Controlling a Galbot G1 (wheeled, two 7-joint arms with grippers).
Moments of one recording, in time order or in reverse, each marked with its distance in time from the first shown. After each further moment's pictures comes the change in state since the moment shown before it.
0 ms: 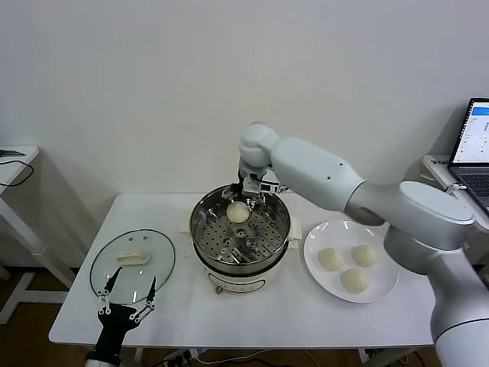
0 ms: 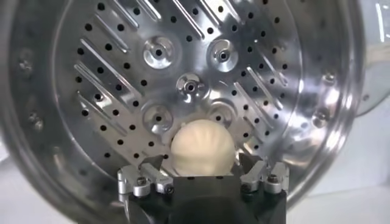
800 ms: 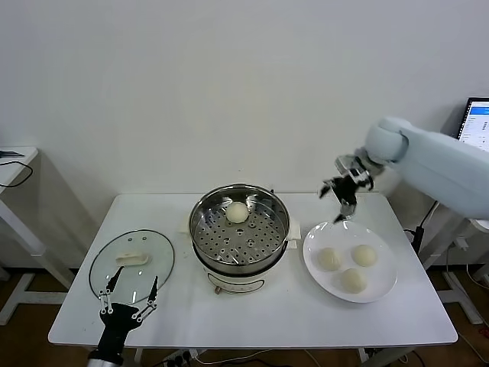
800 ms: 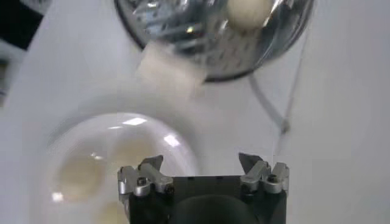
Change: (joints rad) left arm 0.000 -0.005 0.016 -0.007 0.019 0.015 -0.015; right arm 0.065 -0.540 -0.292 0.180 0.604 -0.695 0.045
